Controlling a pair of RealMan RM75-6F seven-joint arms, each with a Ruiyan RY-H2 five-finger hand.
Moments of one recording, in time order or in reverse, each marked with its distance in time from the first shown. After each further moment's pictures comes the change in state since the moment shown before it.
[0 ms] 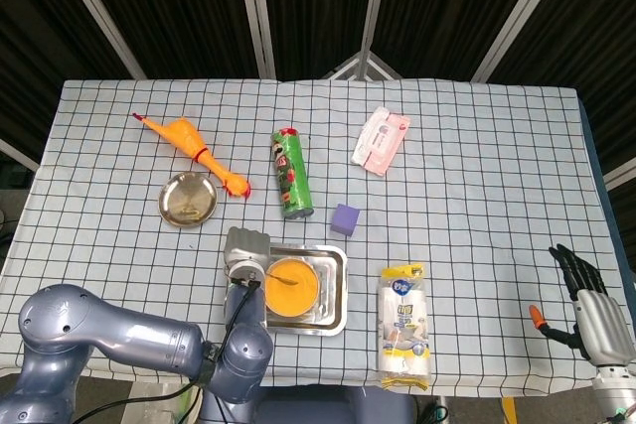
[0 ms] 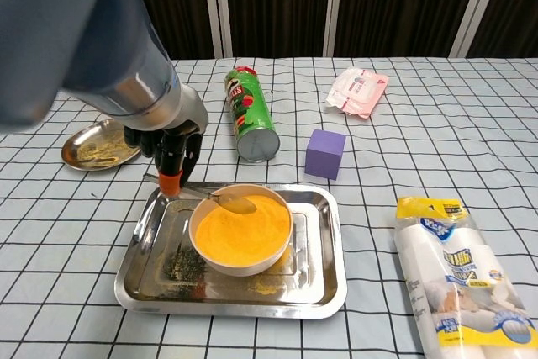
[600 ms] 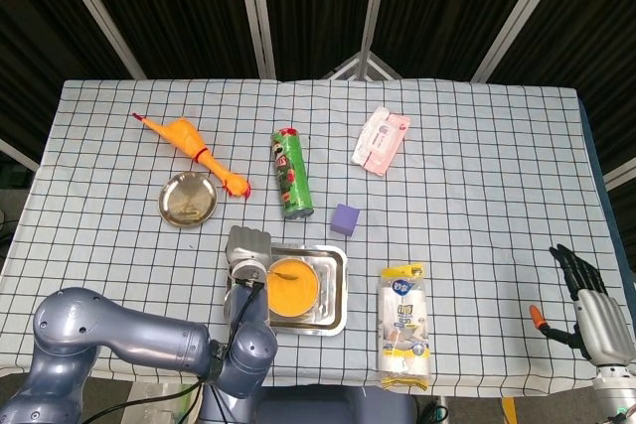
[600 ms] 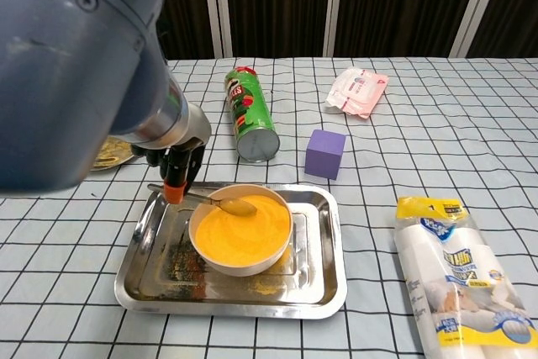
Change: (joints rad) left arm -0.004 -0.055 0.069 0.083 0.049 -0.045 -0.018; right arm 0.001 0.004 0.000 -0.002 0.002 -0.004 0.011
